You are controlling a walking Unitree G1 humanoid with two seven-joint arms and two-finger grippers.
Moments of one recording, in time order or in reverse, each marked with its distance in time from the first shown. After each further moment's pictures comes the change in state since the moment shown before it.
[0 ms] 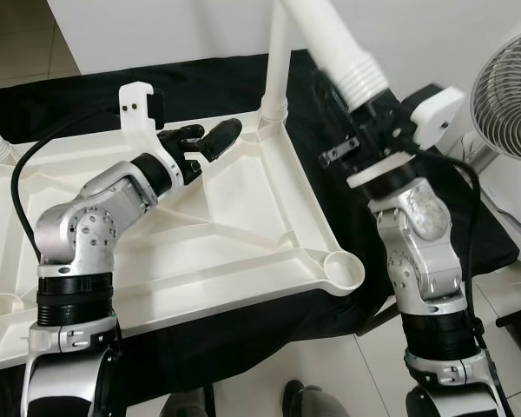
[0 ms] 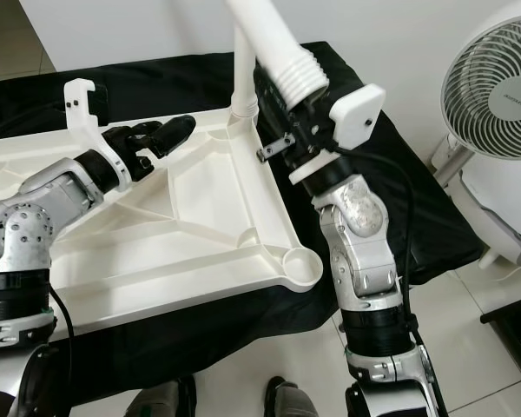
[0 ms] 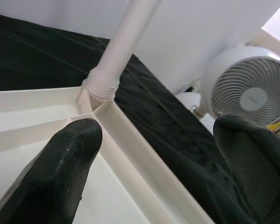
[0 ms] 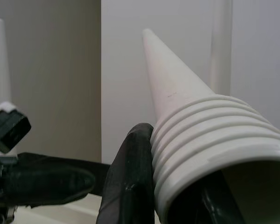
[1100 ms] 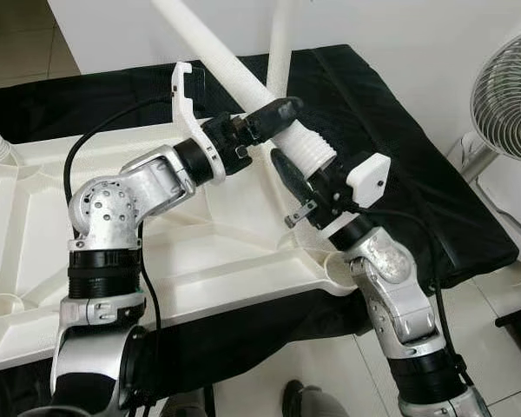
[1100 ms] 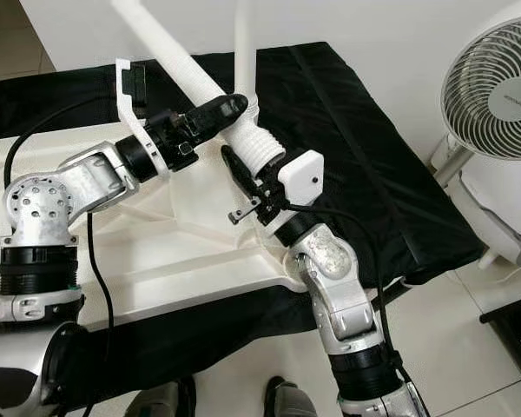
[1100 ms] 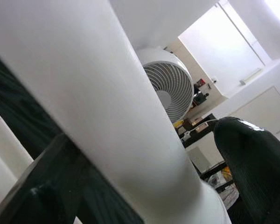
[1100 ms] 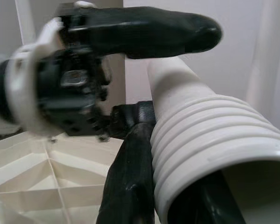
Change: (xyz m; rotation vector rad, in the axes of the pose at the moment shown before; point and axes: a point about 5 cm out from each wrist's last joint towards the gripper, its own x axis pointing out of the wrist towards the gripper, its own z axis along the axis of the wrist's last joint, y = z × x) left arm 0.035 -0.035 0.002 -0.298 0.031 -0.284; right arm -0.026 0.046 -0.029 0.072 0.150 0.105
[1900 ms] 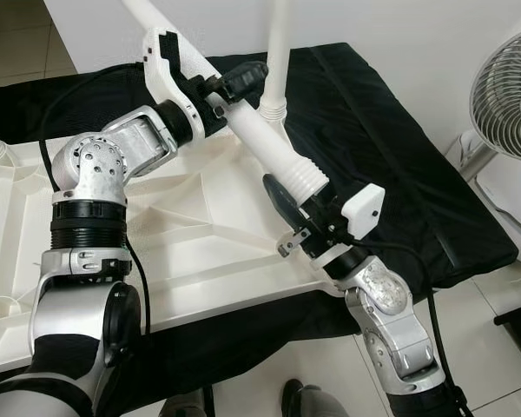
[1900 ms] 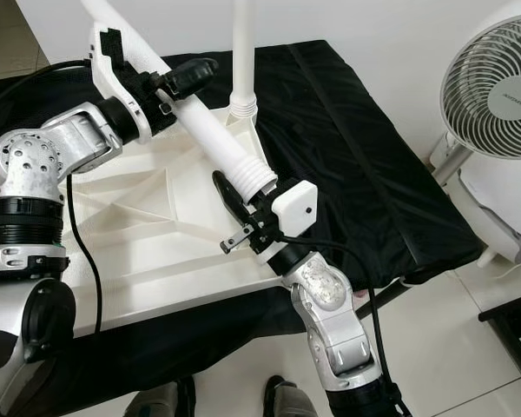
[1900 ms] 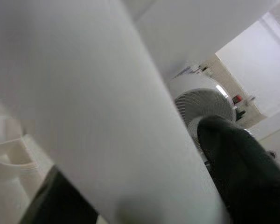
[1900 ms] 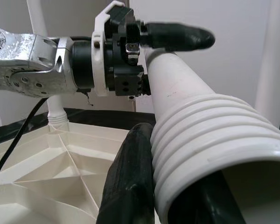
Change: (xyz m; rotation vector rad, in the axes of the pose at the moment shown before) left arm 0.002 0.028 0.038 0.047 -0.068 0.170; right arm -0.018 0.016 -0.002 0.029 0.026 -0.024
